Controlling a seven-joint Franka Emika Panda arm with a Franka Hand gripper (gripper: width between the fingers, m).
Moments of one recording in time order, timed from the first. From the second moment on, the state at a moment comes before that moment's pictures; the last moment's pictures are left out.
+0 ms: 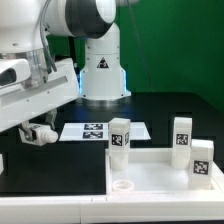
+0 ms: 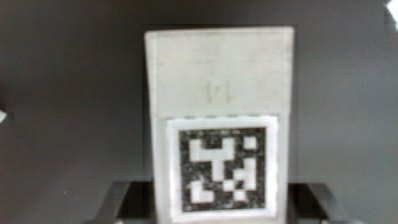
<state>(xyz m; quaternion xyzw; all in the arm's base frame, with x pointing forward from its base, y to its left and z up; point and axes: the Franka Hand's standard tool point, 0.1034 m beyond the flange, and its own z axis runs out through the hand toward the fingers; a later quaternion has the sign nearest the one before) 0.461 -0.148 0.044 -0.91 -0.42 0.03 0.06</state>
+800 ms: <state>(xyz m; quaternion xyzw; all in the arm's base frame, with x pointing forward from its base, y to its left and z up) 0.440 -0.154 0.049 -0.66 -0.75 0.03 0.06</state>
